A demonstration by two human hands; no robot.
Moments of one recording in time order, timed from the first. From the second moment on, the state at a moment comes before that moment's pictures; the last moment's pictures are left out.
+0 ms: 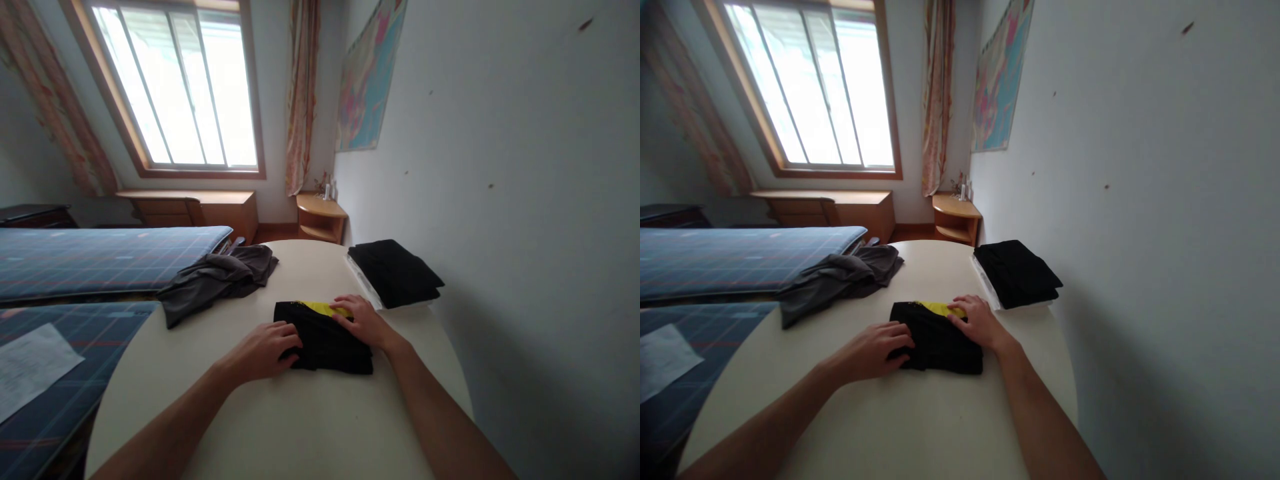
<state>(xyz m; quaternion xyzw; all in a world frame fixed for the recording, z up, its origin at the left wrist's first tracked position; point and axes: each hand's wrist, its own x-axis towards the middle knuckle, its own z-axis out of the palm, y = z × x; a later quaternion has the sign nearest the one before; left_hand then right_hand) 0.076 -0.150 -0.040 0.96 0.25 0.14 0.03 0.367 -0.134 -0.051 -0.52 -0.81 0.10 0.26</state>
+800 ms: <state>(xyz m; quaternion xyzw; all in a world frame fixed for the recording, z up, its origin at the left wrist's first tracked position) 0.065 -0.139 -0.059 0.94 0.30 0.16 0.08 0.336 -0.164 -0.033 -0.46 -0.86 0.20 0.12</state>
